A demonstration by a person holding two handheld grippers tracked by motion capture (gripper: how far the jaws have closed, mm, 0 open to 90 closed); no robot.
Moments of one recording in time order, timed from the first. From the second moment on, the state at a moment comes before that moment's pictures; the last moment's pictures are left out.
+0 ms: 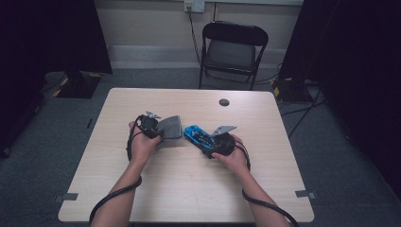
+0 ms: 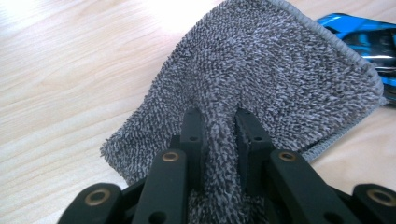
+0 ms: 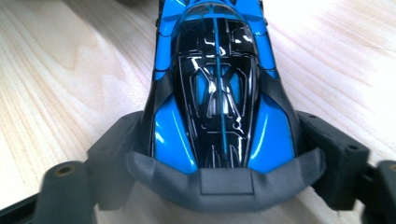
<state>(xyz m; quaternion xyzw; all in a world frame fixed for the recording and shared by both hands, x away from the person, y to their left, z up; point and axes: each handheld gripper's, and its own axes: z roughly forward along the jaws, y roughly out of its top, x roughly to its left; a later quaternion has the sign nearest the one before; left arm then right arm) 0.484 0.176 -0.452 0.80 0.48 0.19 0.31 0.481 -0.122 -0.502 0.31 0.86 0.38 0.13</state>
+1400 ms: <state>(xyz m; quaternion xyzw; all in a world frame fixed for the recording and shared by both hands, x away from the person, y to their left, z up) 0.407 0.148 -0.451 0.85 0.37 0.14 0.35 0.506 -0.106 -0.470 0.33 0.85 0.41 0.11</state>
